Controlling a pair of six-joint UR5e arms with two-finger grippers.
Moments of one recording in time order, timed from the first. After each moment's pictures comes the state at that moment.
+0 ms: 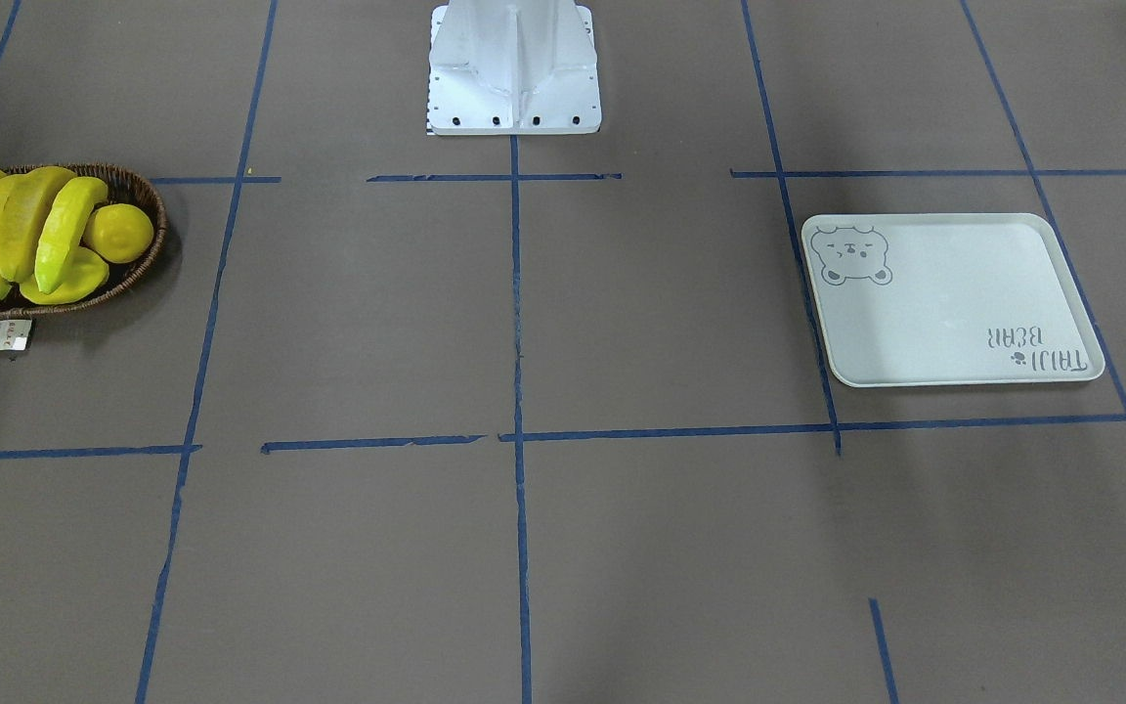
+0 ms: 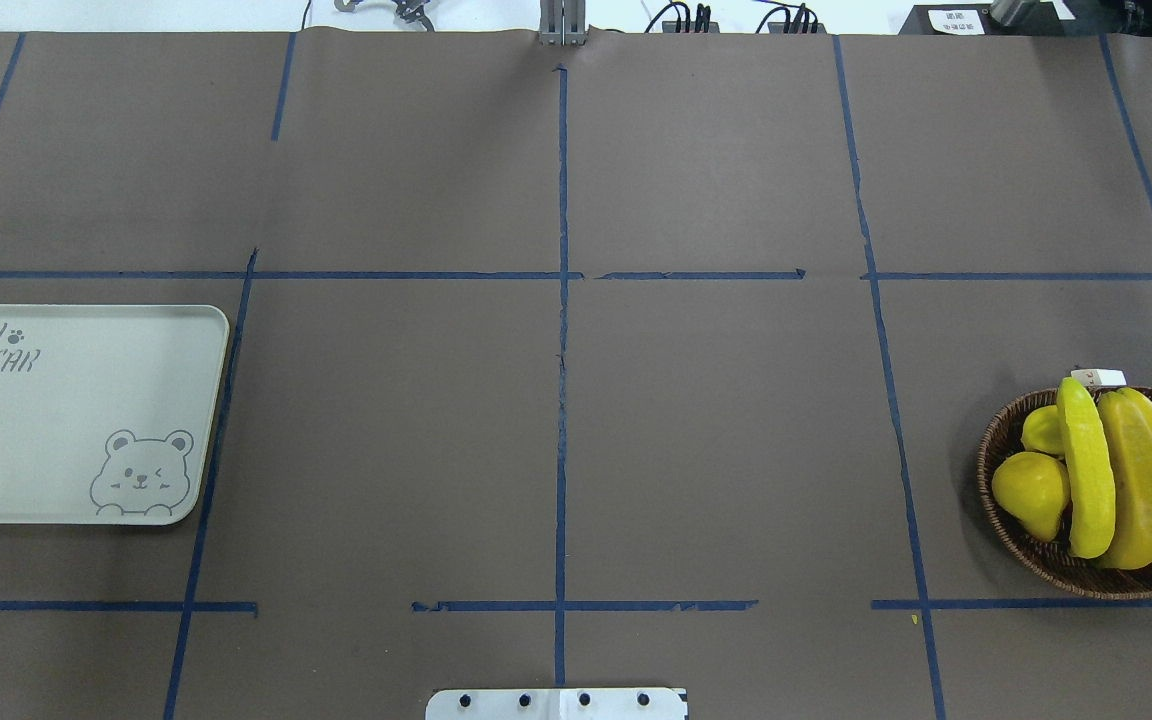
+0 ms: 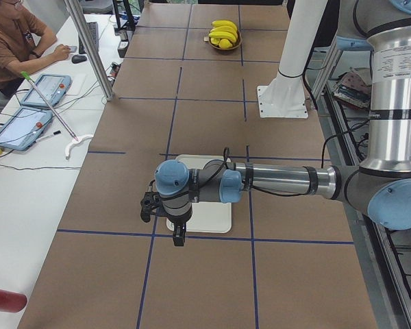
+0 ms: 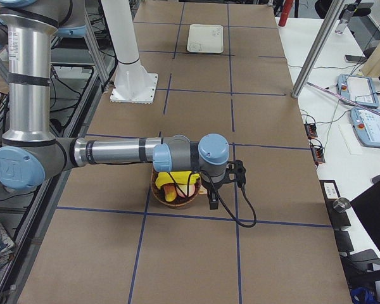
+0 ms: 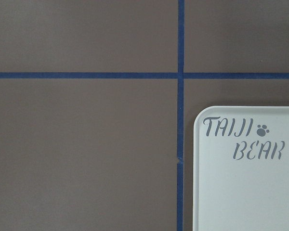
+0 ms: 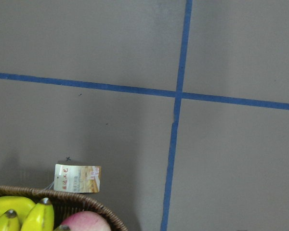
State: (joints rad) left arm -1.59 -1.51 -1.67 -1.53 -2.35 0.01; right arm 1.54 -1.70 1.81 -1.56 2.39 -0.01
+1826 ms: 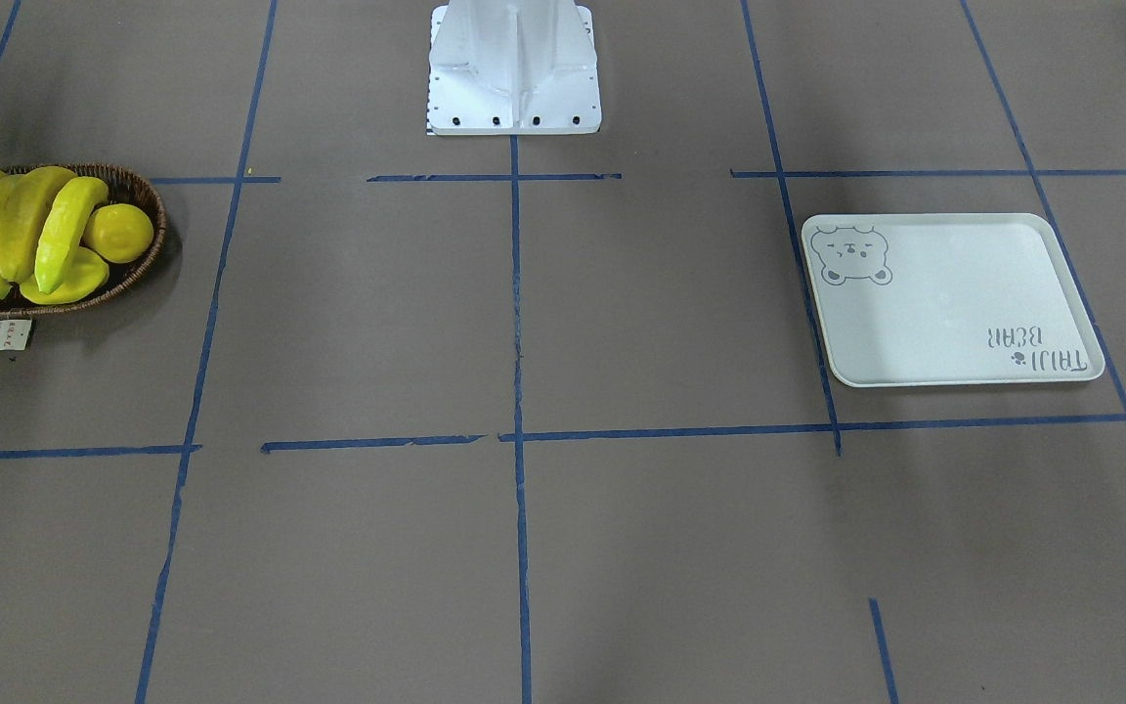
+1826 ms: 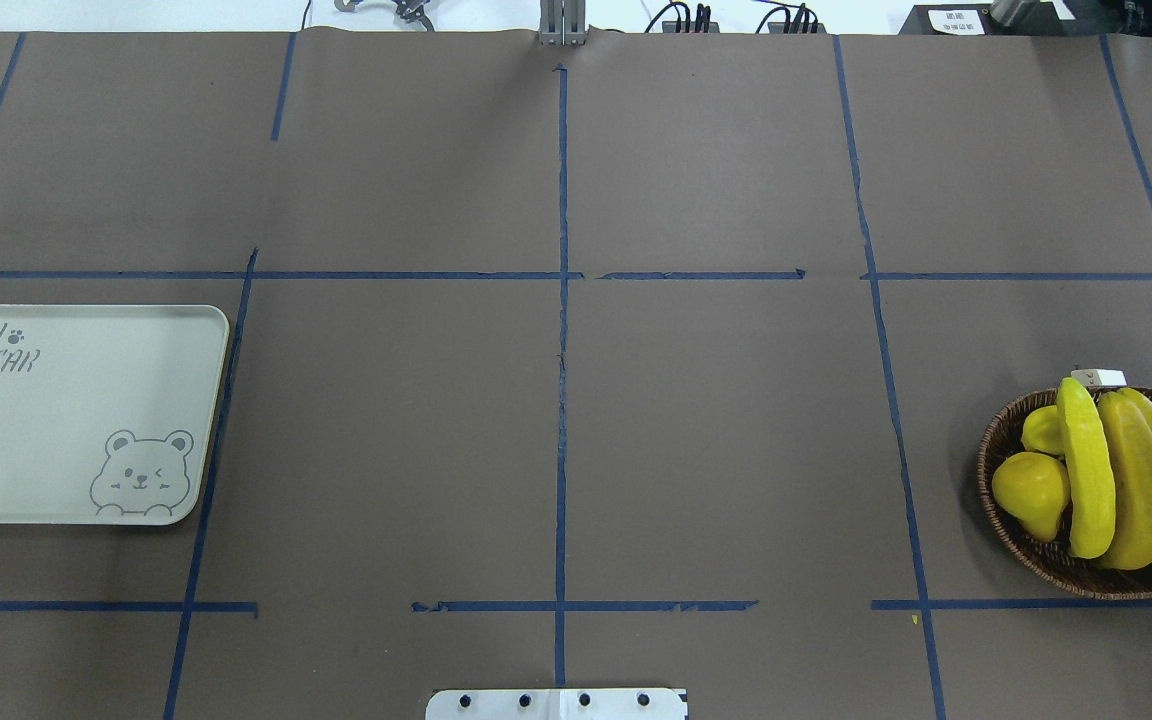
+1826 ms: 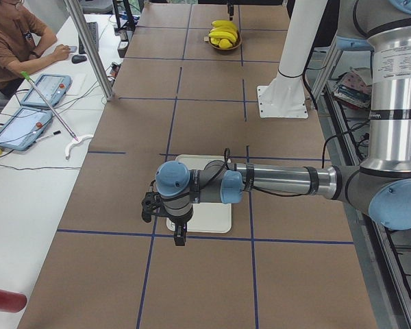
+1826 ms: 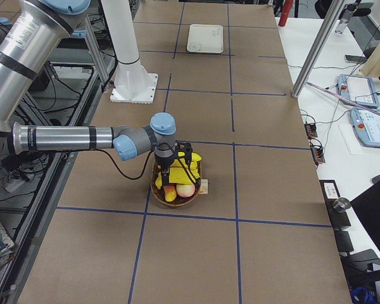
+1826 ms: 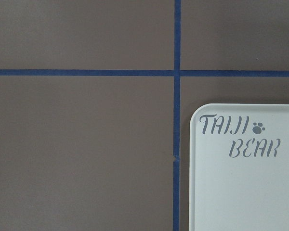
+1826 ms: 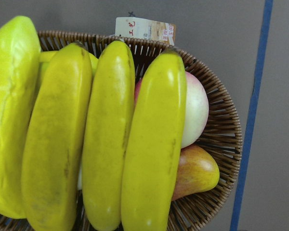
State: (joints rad) left arm -1.59 -1.50 -1.67 -1.53 -2.37 0.01; right arm 1.05 -2.10 2.07 -1.18 2.21 0.50
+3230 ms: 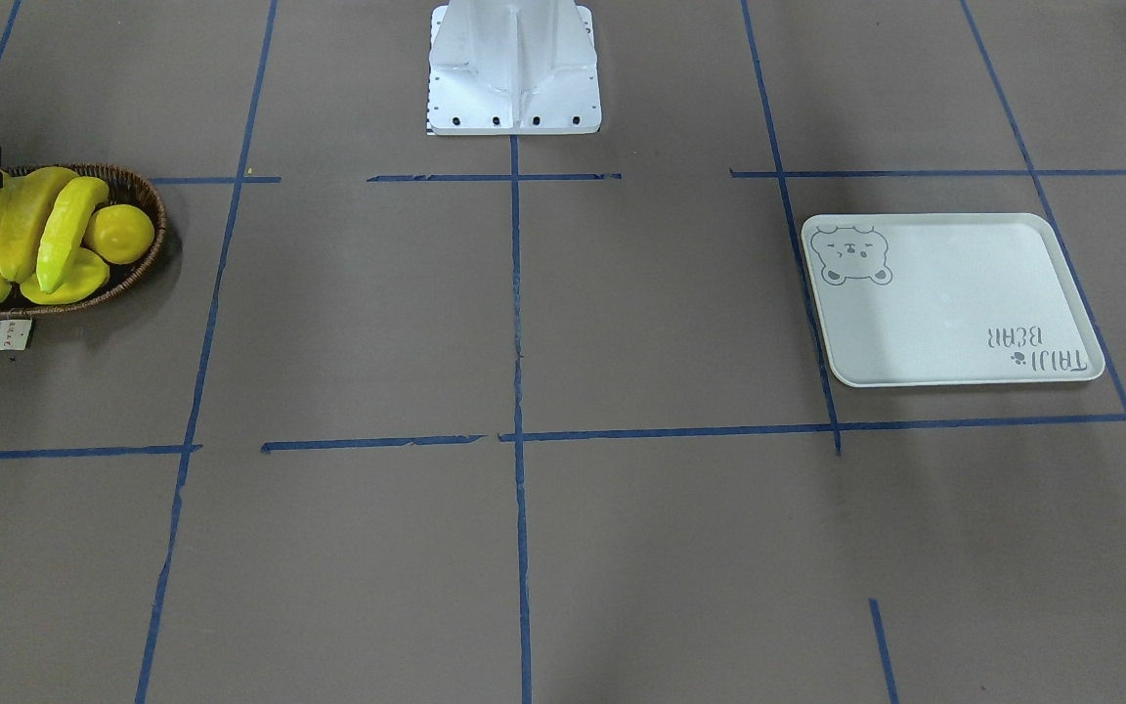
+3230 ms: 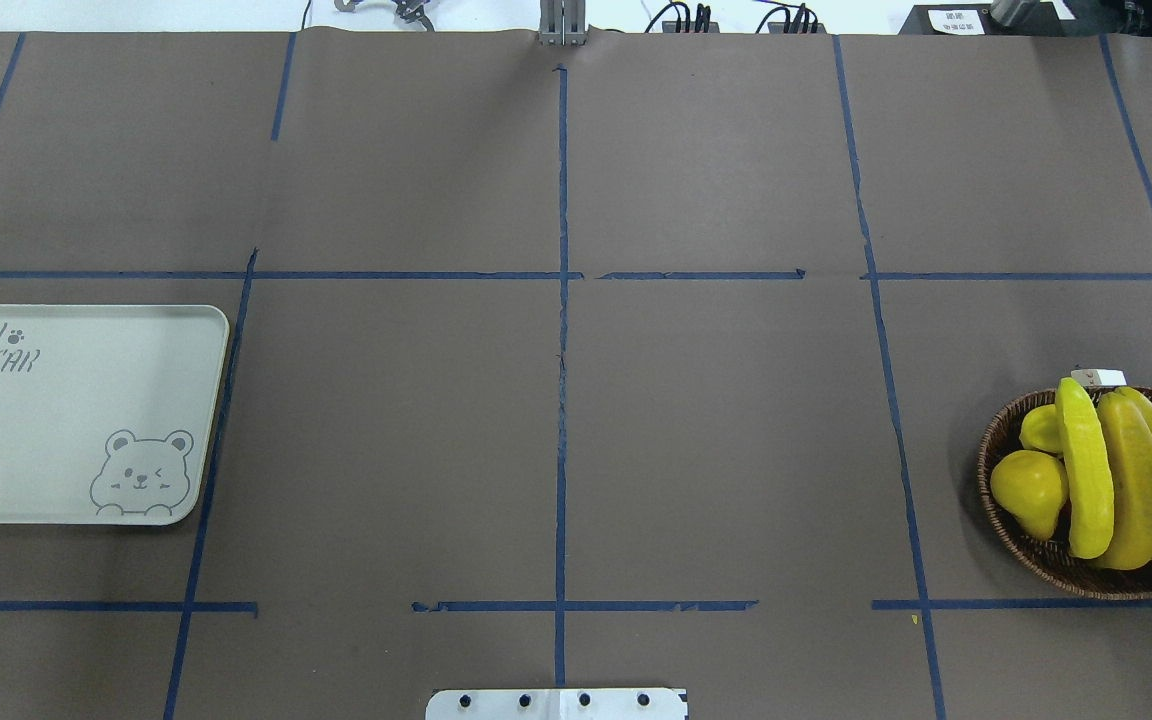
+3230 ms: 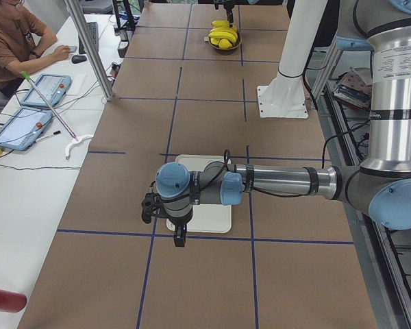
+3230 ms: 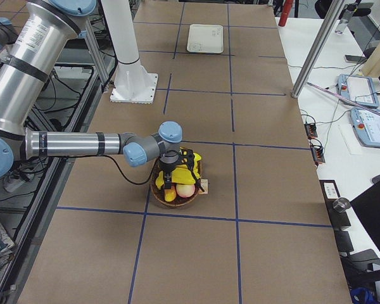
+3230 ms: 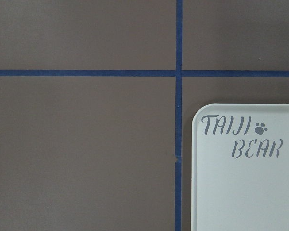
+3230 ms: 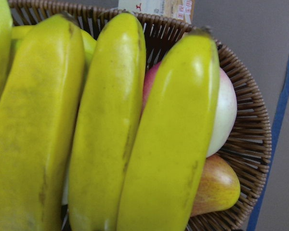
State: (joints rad) left arm -1.59 -1.50 -1.66 -1.54 -2.37 0.01; right arm 0.98 -2.04 1.98 -1.17 2.21 0.51
